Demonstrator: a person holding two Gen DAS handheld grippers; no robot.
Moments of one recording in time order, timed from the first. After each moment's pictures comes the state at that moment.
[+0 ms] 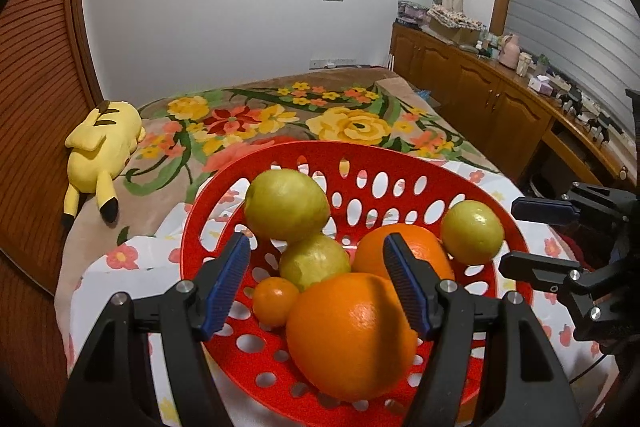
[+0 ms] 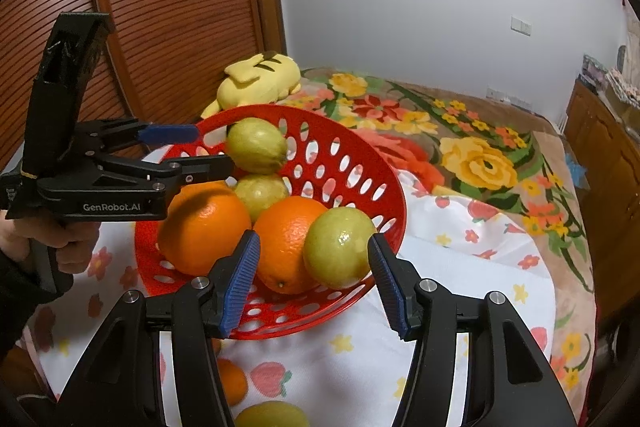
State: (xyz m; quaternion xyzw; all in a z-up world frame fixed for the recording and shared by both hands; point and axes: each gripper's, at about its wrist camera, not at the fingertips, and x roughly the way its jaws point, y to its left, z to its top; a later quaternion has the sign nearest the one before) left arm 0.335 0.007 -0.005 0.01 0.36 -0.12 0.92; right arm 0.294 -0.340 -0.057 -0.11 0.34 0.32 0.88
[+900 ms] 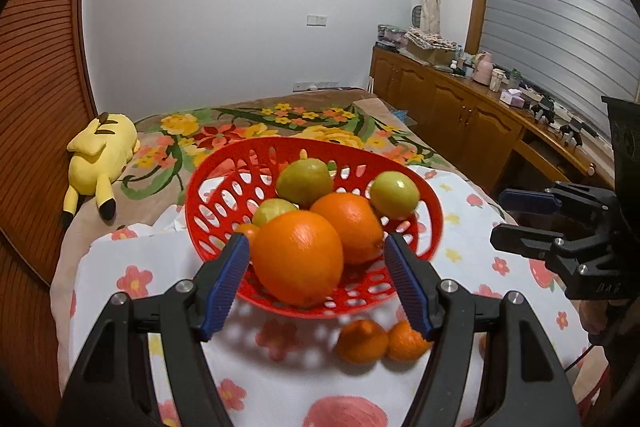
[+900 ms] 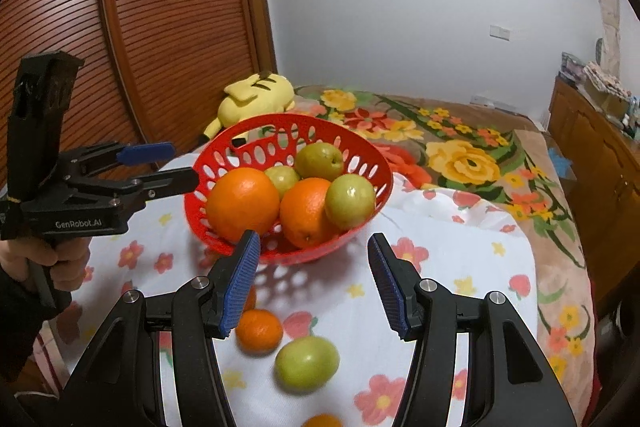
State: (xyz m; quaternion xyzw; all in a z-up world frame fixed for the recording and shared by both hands) left arm 0.238 0.001 0.019 0.00 0.32 -0.15 0.94; right arm 0.214 -0.372 -0.034 -0.08 0.32 0.30 0.90
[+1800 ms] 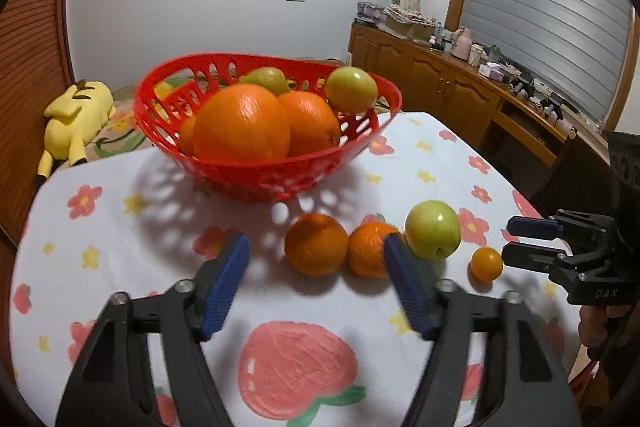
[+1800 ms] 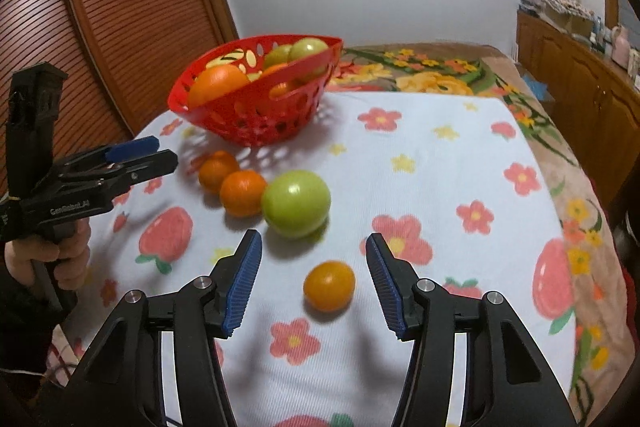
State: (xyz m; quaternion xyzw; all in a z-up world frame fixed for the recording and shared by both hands) left arm 0.193 -0.020 -0.059 -0.01 0.35 -0.18 0.92; right arm 0.141 -0.425 -0.121 -0.01 0.38 0.24 0.89
